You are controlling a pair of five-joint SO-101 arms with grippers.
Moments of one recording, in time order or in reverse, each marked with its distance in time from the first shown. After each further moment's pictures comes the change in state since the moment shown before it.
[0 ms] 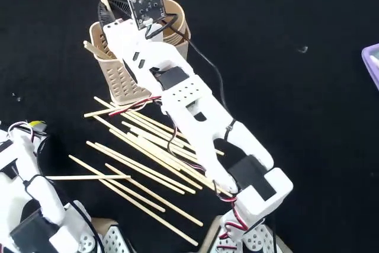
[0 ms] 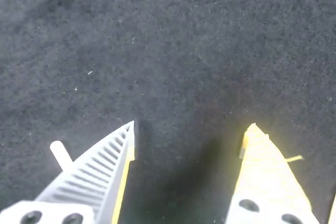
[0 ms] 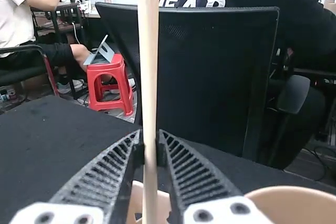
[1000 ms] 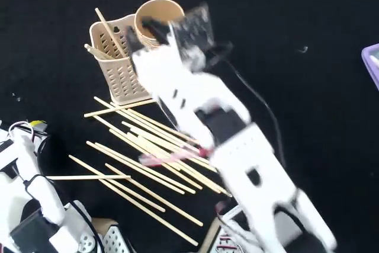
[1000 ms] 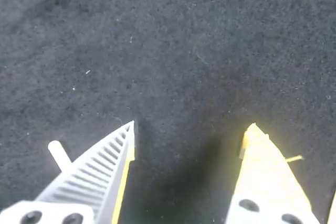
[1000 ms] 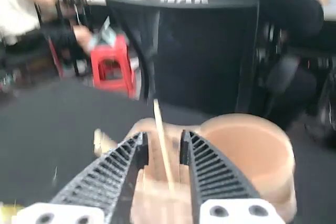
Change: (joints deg) left arm 0.4 0.0 0.0 0.0 0.0; right arm 0.0 -50.5 29.0 29.6 -0.4
